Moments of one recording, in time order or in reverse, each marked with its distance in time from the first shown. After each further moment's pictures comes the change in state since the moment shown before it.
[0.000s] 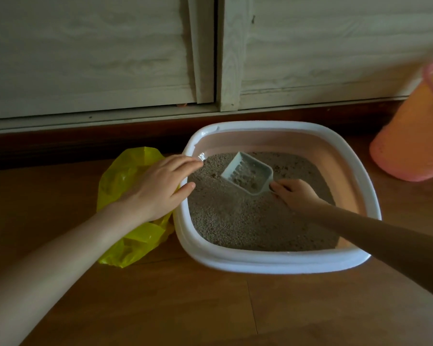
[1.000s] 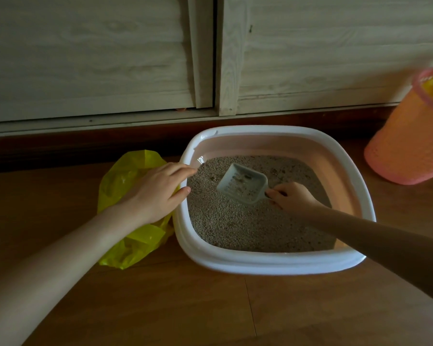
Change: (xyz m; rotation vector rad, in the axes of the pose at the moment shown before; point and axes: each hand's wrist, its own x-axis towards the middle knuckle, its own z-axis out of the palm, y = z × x) left_hand -0.005 0.004 -0.005 -0.048 -0.012 -0.041; right_hand -0.012 -0.010 -0.005 -0.110 -0.031 0.022
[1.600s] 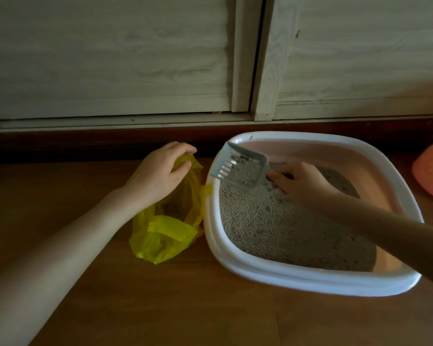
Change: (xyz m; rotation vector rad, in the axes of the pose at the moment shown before) left_hand -0.013 -0.037 -0.041 -0.200 0.199 -0.231; right_hand 0.004 -0.086 -0.007 0.051 0.042 -0.262
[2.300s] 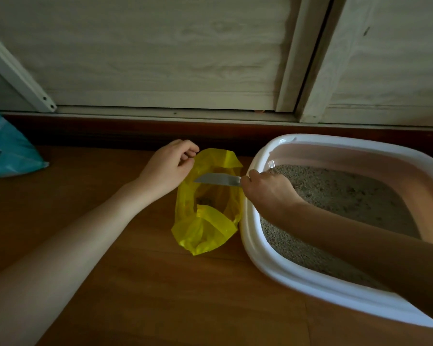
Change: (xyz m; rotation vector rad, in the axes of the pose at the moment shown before) left_hand -0.029 -0.064 -0.029 -0.008 0.033 -0.157; right_hand 0.031 -0.080 0.099 -0.934 0.204 -0.649
